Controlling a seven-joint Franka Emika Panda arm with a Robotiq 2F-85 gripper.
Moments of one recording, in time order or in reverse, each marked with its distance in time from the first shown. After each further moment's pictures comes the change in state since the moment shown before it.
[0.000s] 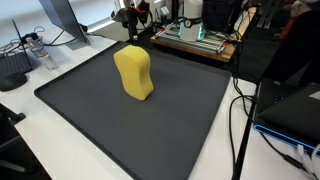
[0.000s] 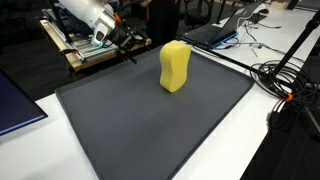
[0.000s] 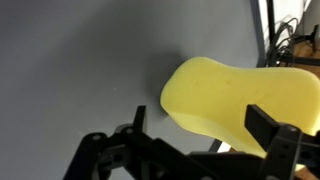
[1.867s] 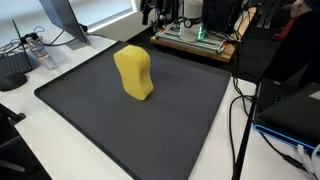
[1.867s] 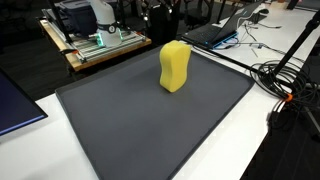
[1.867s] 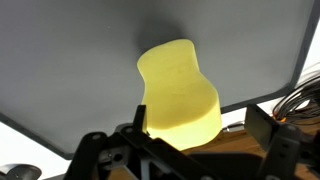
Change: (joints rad) arm -0.279 -0.486 0.788 -0.202 -0.916 0.424 0.931
